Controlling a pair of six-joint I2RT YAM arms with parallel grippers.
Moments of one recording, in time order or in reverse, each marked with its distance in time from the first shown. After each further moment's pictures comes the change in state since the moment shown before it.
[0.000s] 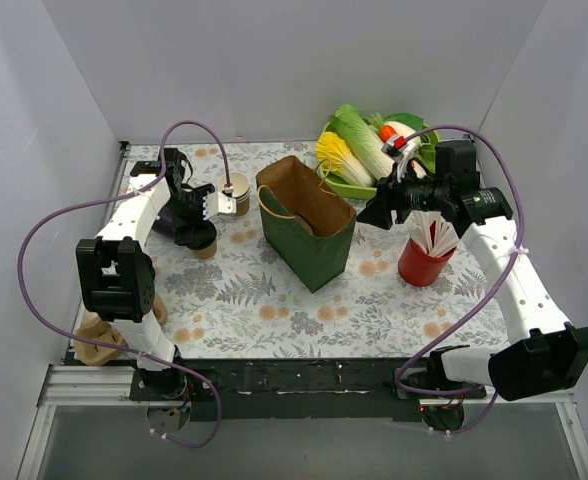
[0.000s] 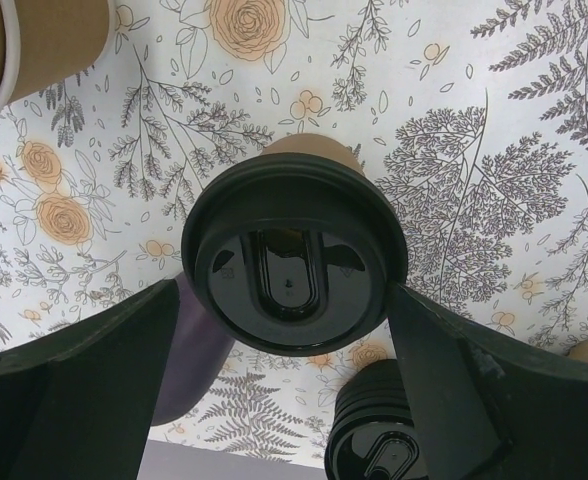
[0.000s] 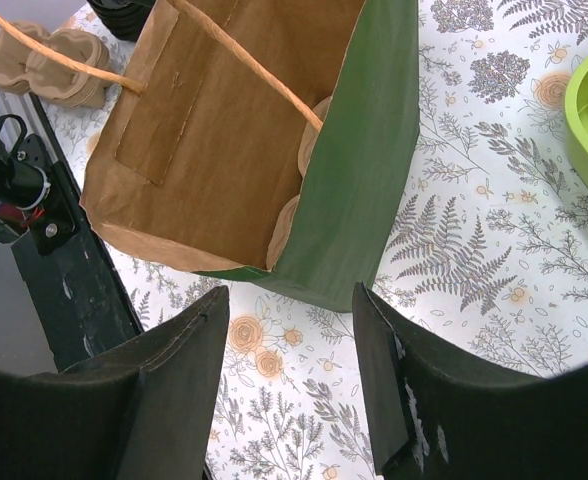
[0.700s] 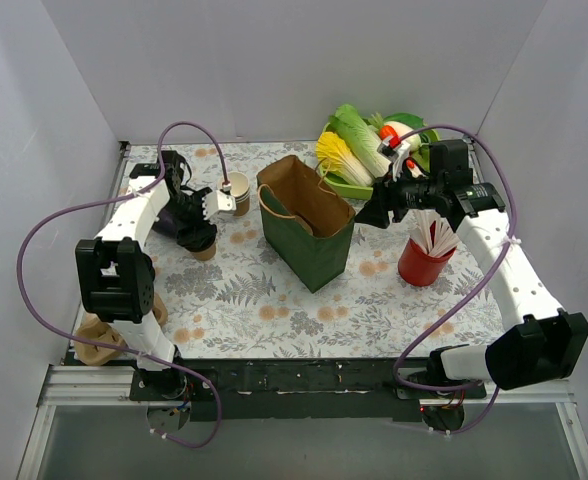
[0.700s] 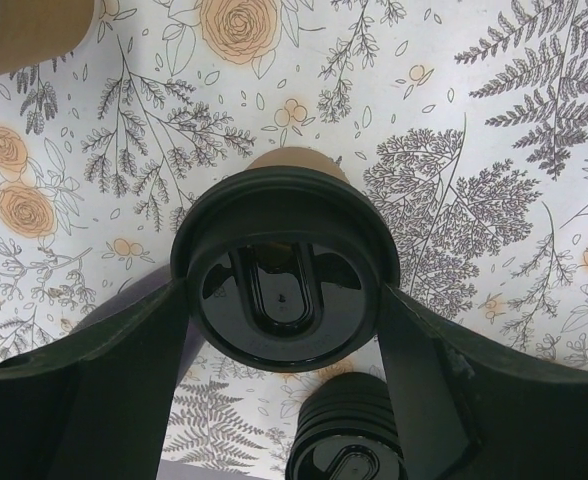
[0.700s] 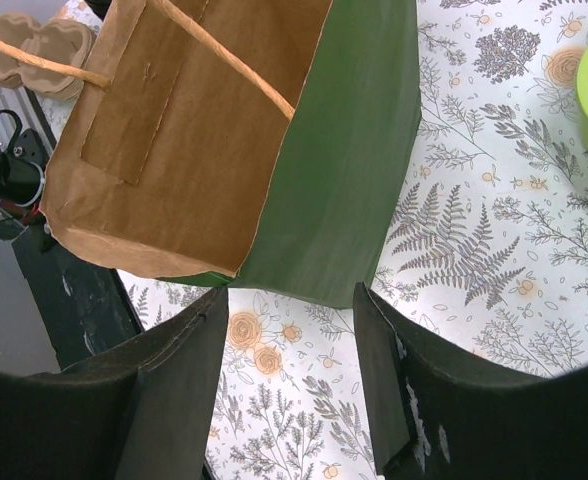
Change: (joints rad) left arm 0.003 -0.002 -0.021 0.010 0.026 -0.085; right arm 0.000 0.051 0.001 0.000 0.003 -0.001
